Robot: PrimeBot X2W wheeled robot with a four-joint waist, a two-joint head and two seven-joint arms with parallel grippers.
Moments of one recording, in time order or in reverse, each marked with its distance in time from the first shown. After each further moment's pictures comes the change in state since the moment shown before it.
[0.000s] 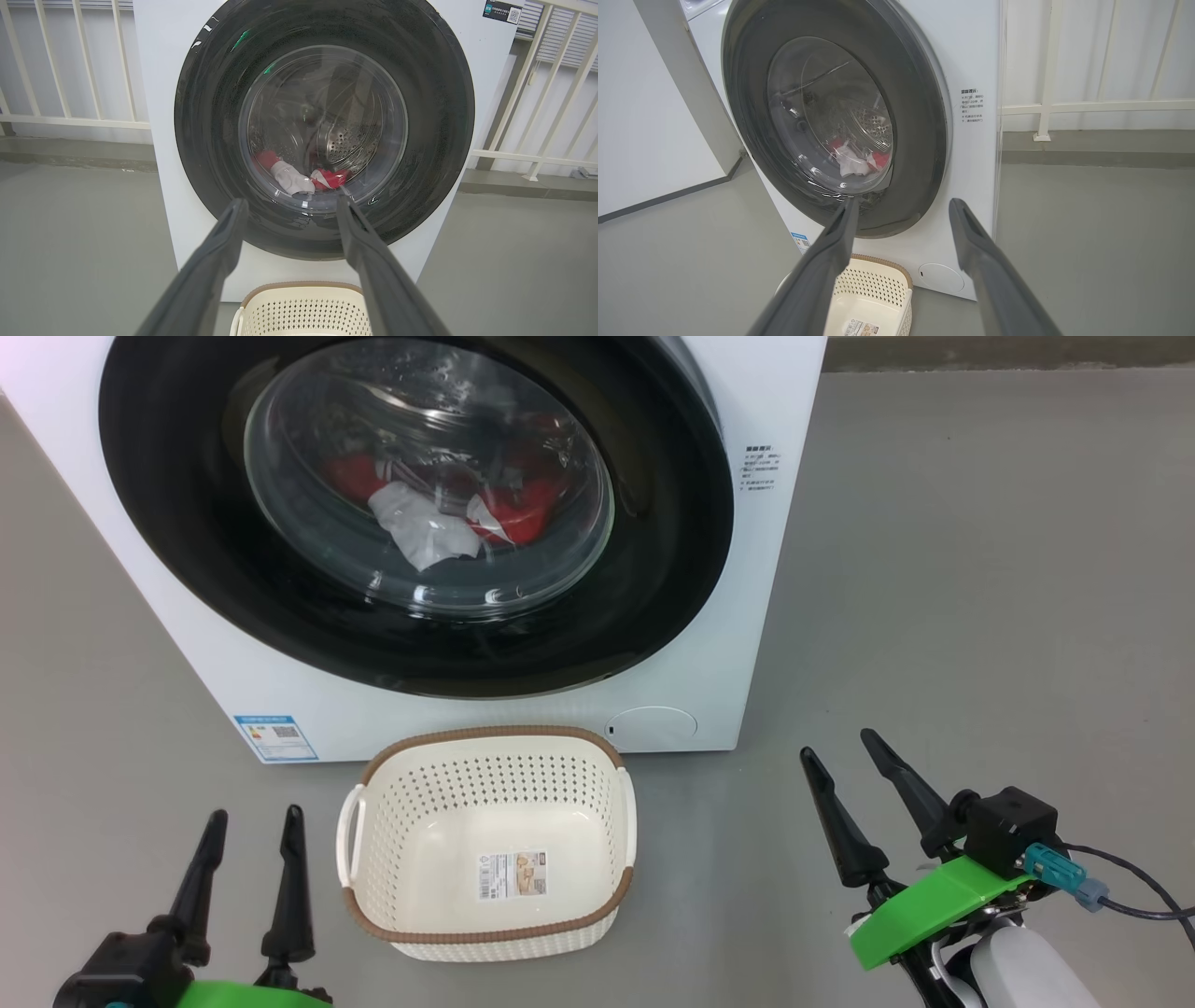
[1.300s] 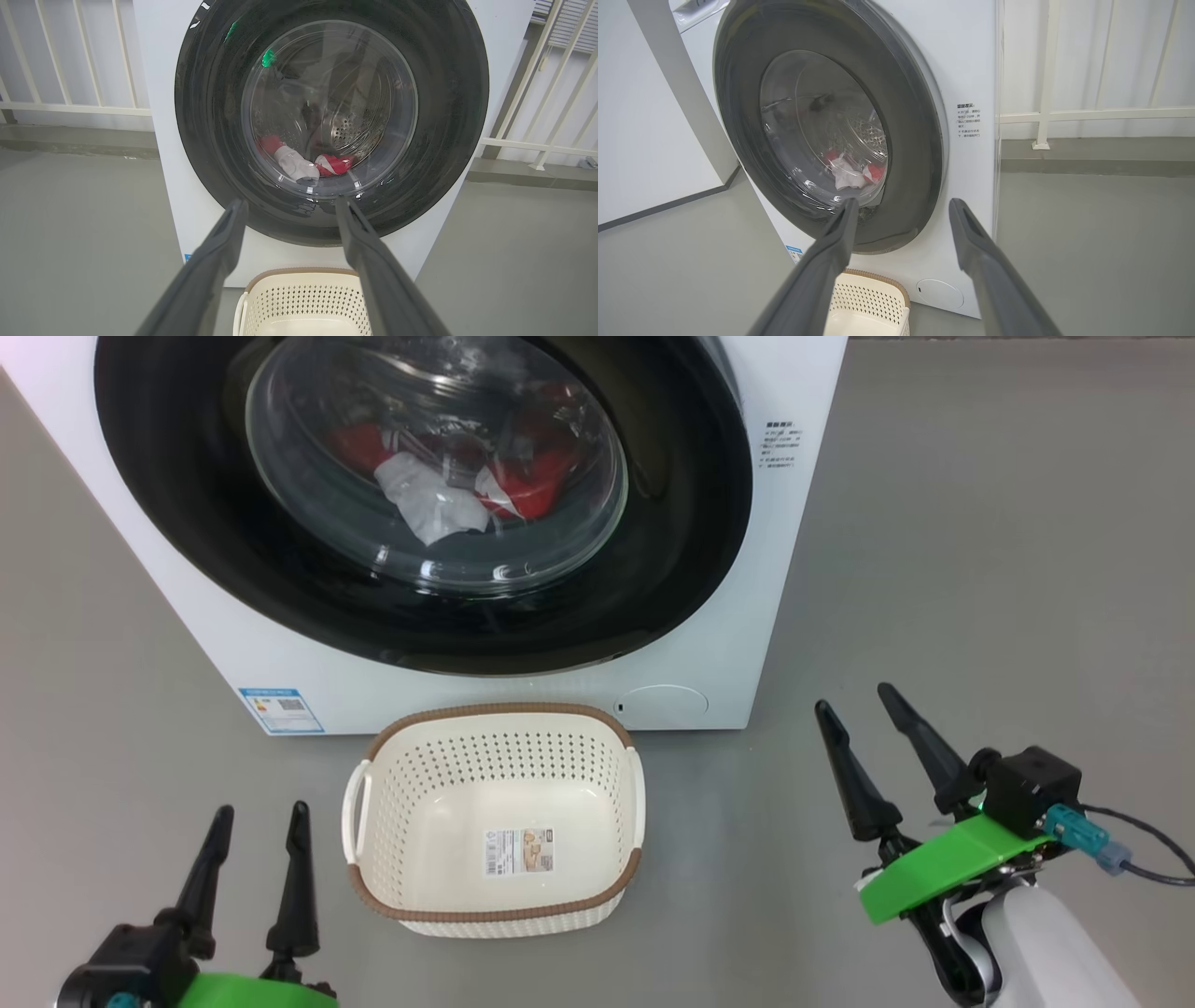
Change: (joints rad) left arm -0.009 0.005 -0.012 0.017 0.000 0.000 0.000; right arm -0.054 -0.001 -0.028 -0.002 0.004 0.000 0.000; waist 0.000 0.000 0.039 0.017
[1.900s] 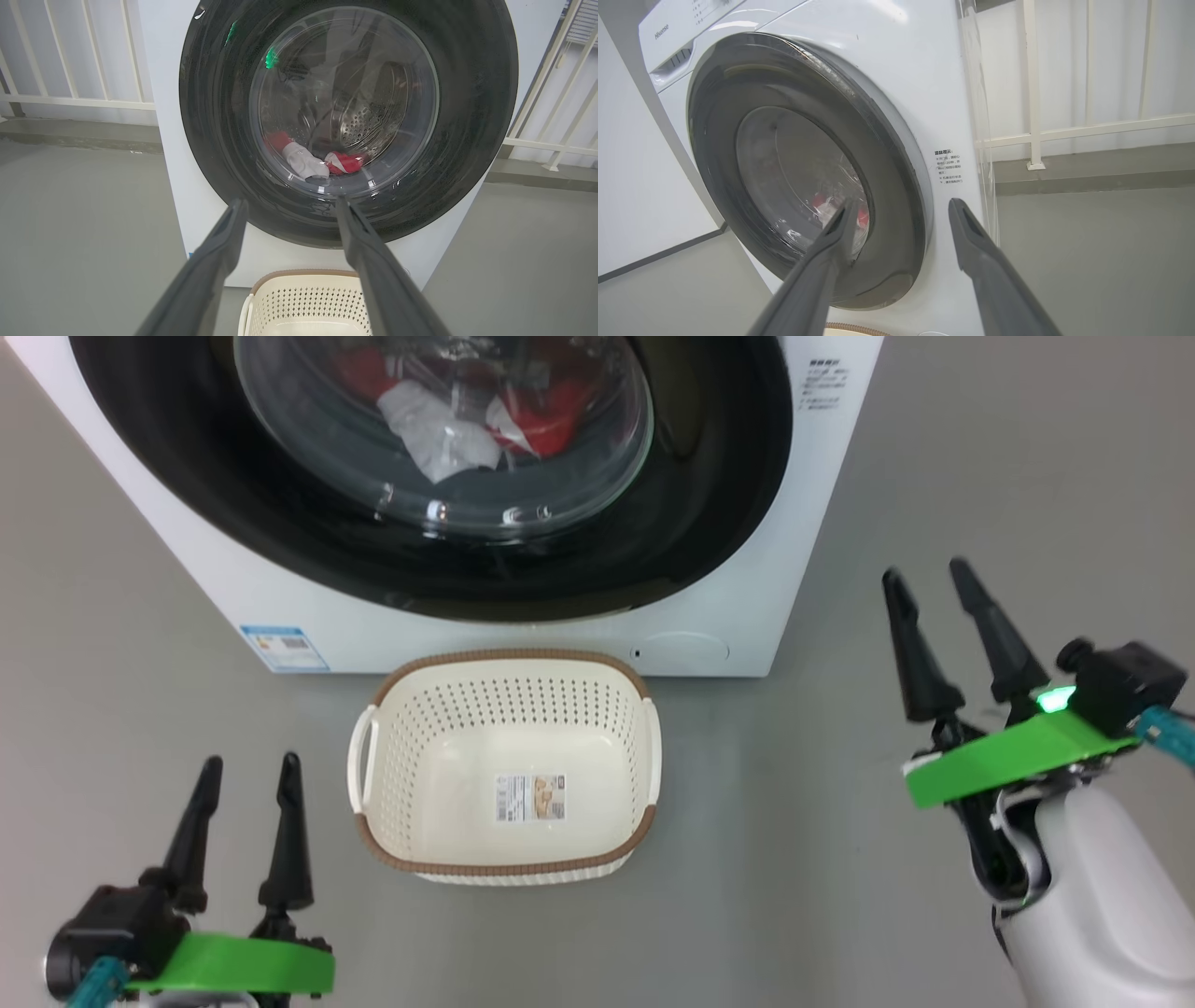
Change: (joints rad) left arm -0.063 -0.005 0.005 -0.014 -0.007 0.000 0.000; right arm -0.143 -0.021 -0.077 -0.017 0.079 0.000 0.000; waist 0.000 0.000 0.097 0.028
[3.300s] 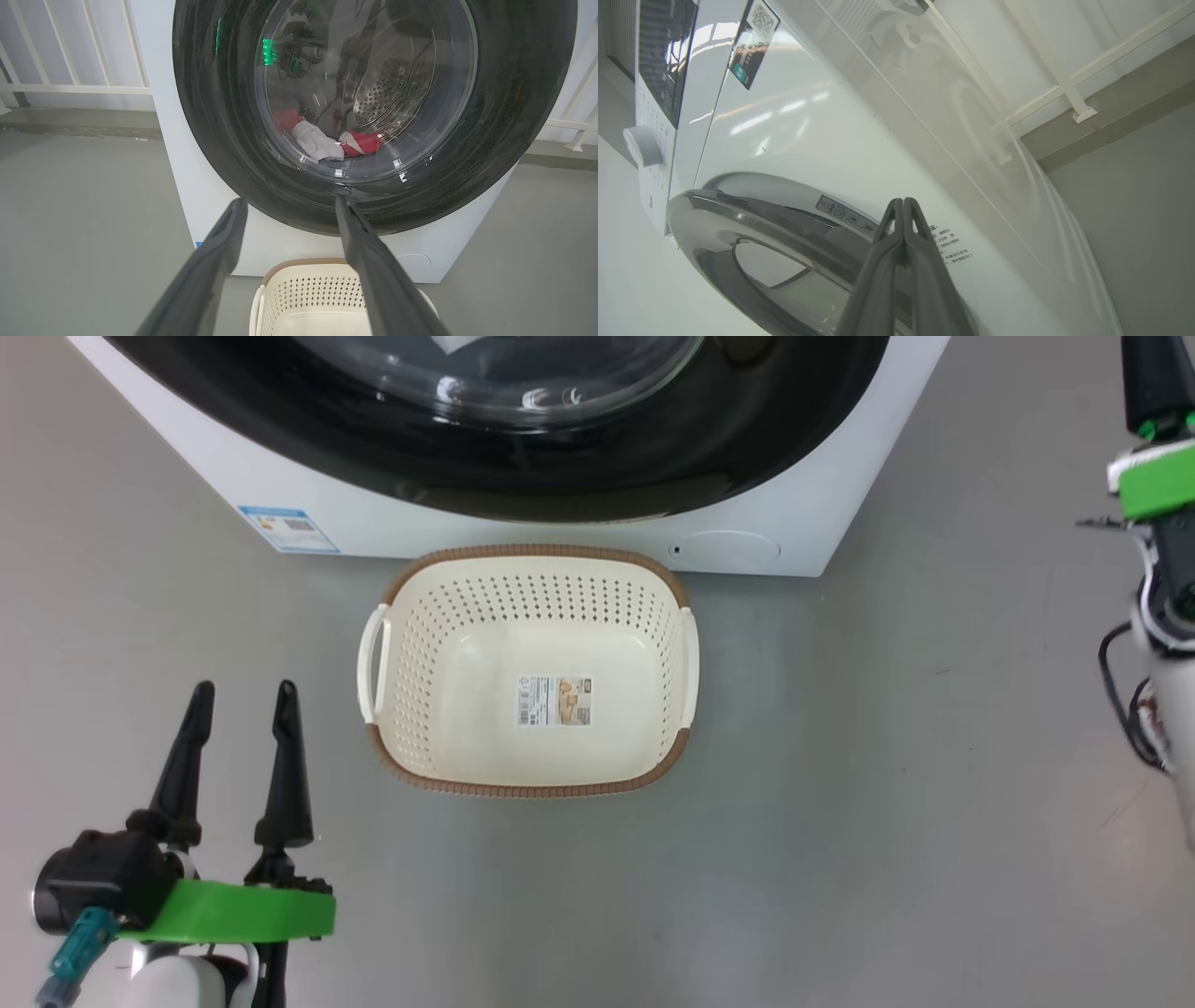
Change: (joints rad) left arm -0.095 0.000 -0.013 -0.047 0.010 0.000 0.000; right arm -0.453 -0.220 0.067 0.156 0.734 0.000 0.136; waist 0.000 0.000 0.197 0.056
